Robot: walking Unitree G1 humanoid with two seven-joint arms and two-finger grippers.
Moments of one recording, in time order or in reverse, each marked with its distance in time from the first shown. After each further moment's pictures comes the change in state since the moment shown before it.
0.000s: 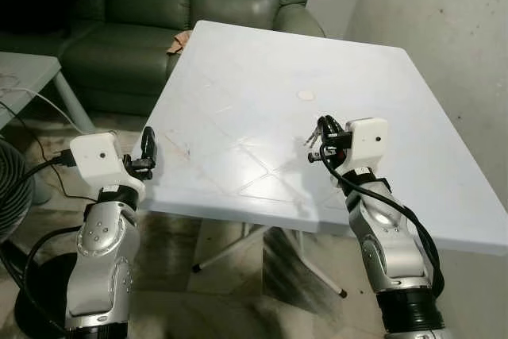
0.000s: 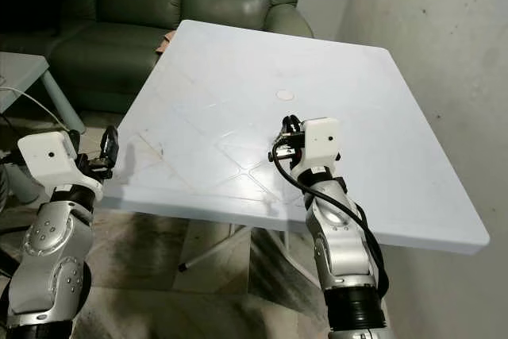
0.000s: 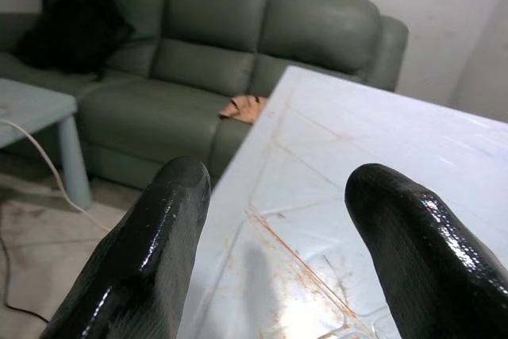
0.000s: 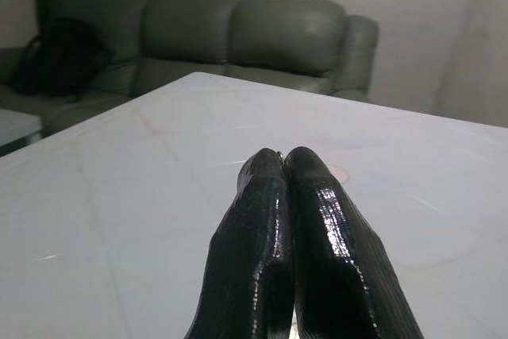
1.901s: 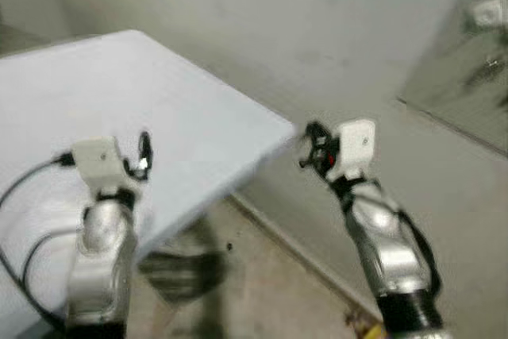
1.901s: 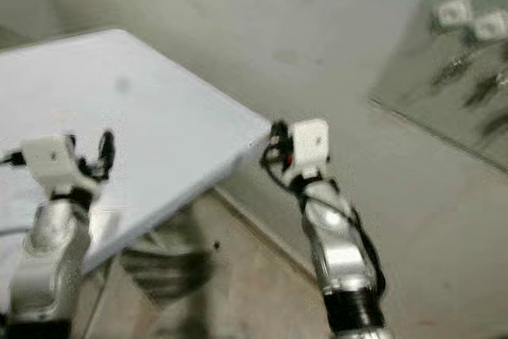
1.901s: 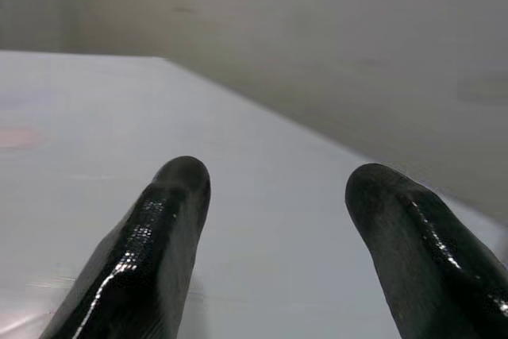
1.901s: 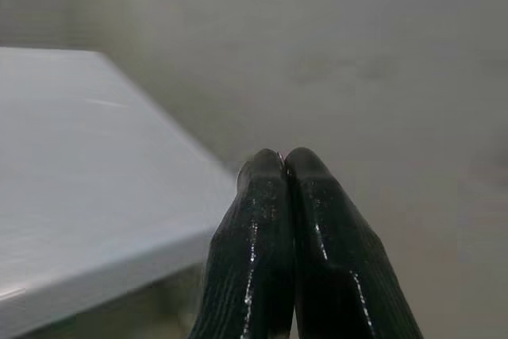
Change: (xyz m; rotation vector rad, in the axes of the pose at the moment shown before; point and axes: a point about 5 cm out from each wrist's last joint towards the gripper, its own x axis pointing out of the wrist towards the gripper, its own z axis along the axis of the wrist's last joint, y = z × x) left arm 0.000 -0.011 -0.006 0.029 0.016 -0.030; right arm -0.004 -0.003 -0.008 -0.031 0.056 0.028
